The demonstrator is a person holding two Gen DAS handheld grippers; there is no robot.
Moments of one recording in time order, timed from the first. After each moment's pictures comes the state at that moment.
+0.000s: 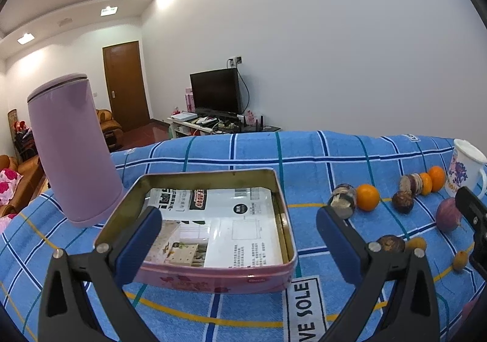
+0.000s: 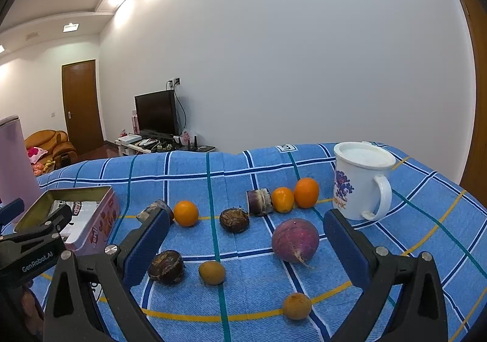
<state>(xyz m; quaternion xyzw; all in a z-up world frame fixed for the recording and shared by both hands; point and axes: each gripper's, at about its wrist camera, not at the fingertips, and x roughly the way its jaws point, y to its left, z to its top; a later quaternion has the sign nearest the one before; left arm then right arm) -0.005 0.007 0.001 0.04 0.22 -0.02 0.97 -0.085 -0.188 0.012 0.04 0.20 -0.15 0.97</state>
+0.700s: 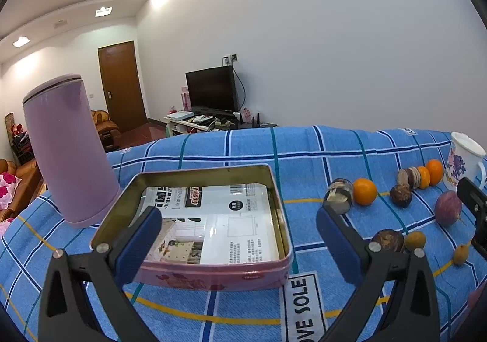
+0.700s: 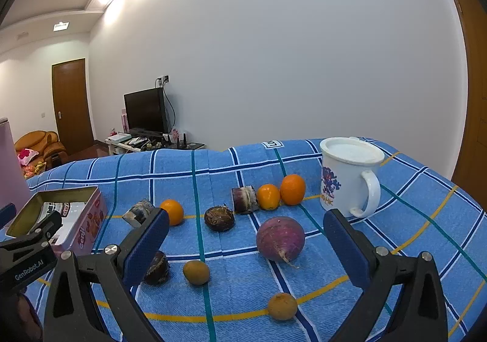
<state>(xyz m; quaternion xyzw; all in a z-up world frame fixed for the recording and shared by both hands) -0.005 0.005 -0.002 0.05 0.23 -0.03 0.97 -0.084 -0.200 0.009 0.05 0.21 -0.17 0.96</state>
